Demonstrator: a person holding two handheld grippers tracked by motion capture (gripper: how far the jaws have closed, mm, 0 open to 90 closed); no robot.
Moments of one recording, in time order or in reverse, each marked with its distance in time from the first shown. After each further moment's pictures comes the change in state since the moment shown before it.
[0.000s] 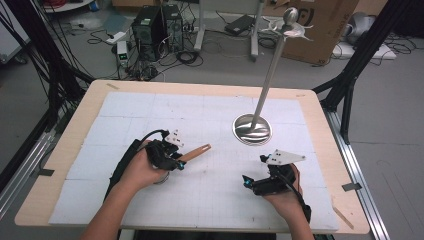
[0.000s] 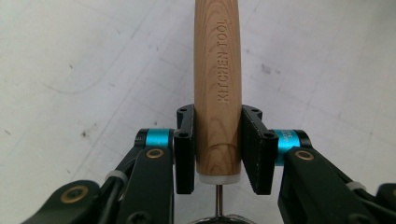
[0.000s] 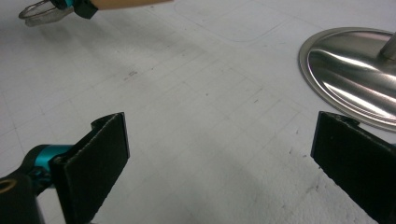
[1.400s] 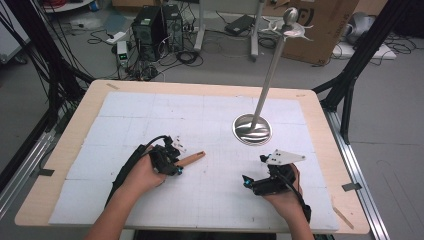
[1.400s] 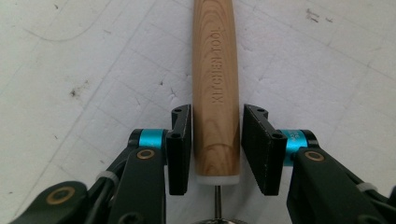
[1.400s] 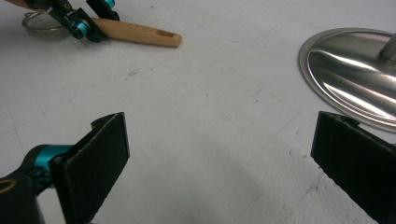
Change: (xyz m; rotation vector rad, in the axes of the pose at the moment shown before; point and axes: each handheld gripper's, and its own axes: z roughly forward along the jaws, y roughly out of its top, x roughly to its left) left arm -0.002 -0.011 0.025 0.170 0.075 -0.016; right arm 0.000 0.000 0.000 0.000 -0.001 -0.001
